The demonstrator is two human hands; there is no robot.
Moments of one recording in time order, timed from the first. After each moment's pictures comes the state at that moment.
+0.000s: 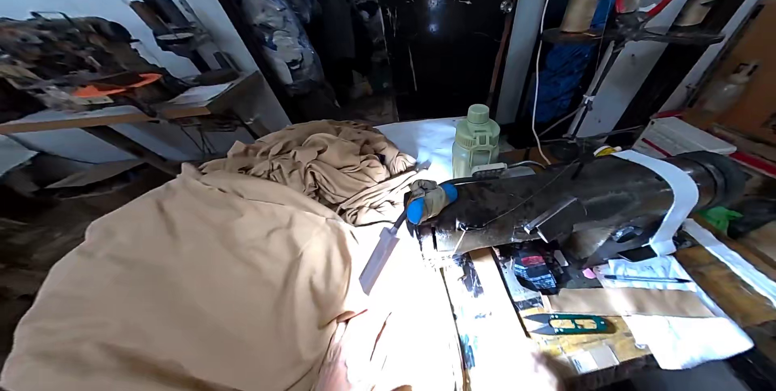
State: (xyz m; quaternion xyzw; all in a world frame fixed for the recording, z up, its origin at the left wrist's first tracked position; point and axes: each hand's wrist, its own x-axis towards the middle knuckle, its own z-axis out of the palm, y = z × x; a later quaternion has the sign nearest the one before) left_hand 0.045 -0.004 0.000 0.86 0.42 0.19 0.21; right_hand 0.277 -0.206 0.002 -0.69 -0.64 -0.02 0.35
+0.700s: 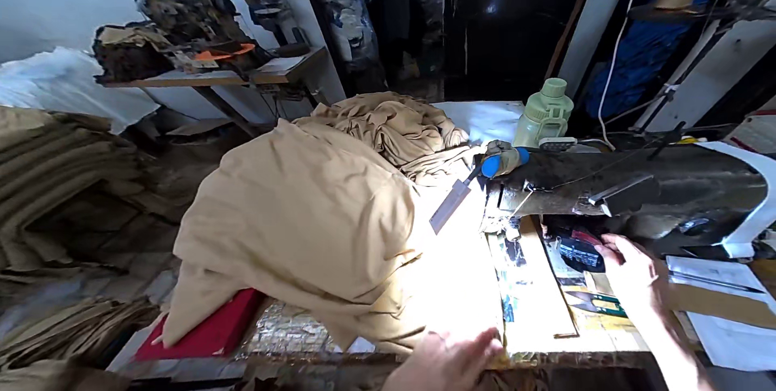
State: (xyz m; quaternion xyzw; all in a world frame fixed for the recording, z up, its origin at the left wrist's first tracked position) left_hand 0.072 -0.074 0.034 0.92 0.20 0.13 0.30; right_hand 0.424 -0.145 0.014 -0.81 -0.47 -0.09 0.35
